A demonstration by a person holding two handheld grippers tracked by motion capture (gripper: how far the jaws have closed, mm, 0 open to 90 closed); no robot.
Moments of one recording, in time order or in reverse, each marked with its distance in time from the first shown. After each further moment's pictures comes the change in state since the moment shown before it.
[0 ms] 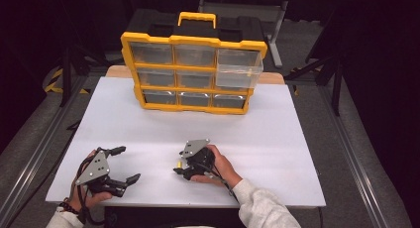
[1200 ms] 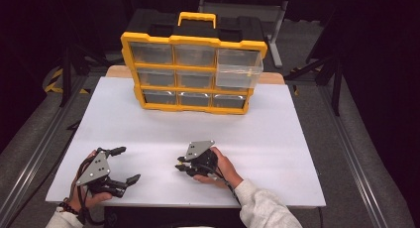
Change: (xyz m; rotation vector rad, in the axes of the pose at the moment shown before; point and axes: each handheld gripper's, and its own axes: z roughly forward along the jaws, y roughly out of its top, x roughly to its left) left arm -0.001 0.000 0.000 0.007 -0.001 0.010; right arm 0.003 -0.004 -0.011 -0.054 0.018 -0.020
